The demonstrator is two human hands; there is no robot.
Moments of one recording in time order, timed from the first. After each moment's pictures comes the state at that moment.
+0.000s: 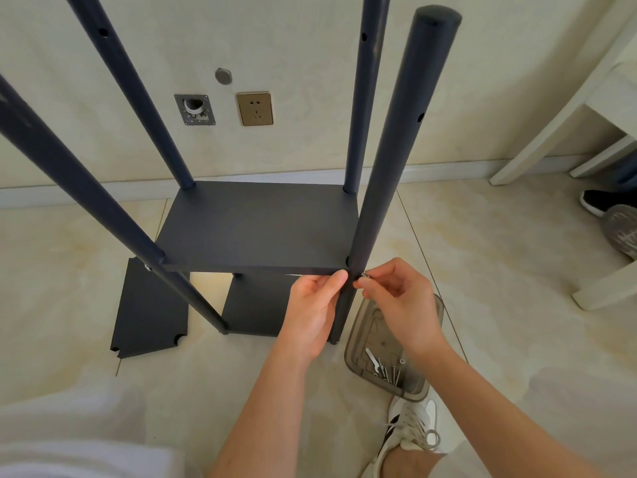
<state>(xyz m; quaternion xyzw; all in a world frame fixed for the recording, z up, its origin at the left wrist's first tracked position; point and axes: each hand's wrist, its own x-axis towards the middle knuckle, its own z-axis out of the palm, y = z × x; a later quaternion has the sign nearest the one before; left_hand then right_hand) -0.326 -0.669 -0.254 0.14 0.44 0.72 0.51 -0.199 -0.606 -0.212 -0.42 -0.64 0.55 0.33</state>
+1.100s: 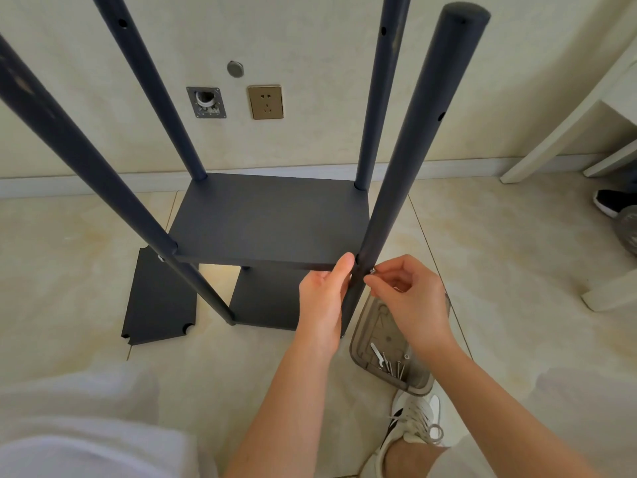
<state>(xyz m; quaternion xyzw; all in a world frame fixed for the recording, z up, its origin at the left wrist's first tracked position) -0.310 -0.662 -0.243 0.05 0.59 0.67 0.44 -0.198 -0.608 -0.215 -0.45 -0.66 0.50 0.33</state>
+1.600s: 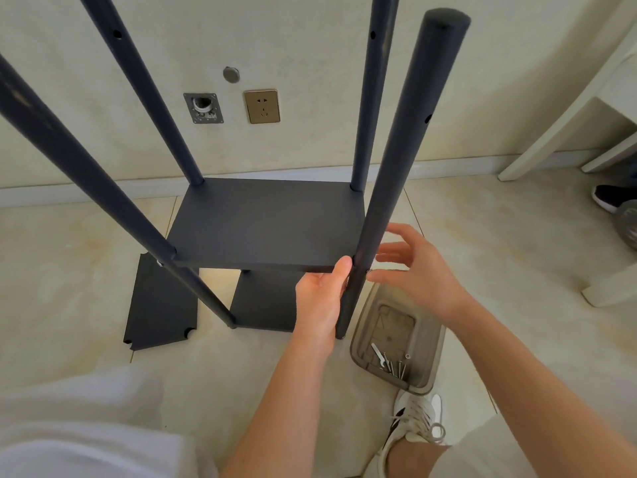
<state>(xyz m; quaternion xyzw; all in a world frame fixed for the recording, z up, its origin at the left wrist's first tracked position) -0.310 -0.664 -0.233 0.05 0.66 0.63 0.42 -0.196 -0.562 -0.195 -0.37 -0.76 0.50 0.20</state>
